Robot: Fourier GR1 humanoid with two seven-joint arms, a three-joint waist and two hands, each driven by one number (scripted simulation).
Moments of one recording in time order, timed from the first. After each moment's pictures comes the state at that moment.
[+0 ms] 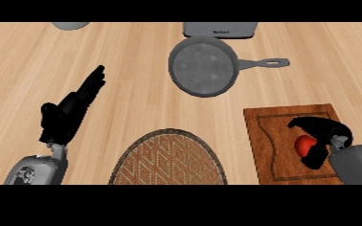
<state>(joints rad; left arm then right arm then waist) -0.15 0.28 -0.10 -1.57 0.03 -0.05 0.18 -0.24 -0.59 0.30 -1.26 0.60 0.73 0.44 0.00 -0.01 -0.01</state>
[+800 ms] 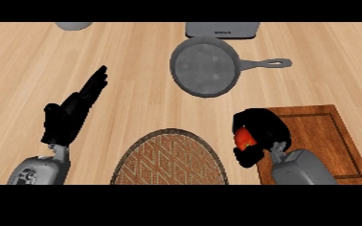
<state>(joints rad) -0.14 0.26 -0.09 -1.60 0.00 -0.06 0.21 -0.25 -0.29 0.42 -1.56 0.74 0.53 0.52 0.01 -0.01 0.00</state>
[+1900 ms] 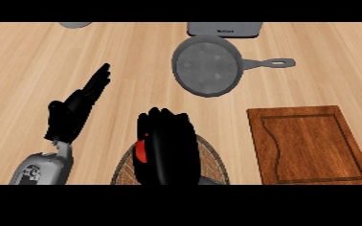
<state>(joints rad) -0.17 0.24 -0.09 -1.58 -0.02 -0.07 0.20 -0.61 -0.01 0.94 -1.62 1.11 -0.24 1.04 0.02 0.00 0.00</state>
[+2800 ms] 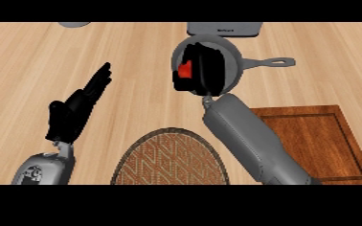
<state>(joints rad) -0.17 0.21 -0.08 -1.61 -0.04 -0.08 0.23 -0.83 -0.01 0.50 -0.89 0.90 -0.66 0.57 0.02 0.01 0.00</state>
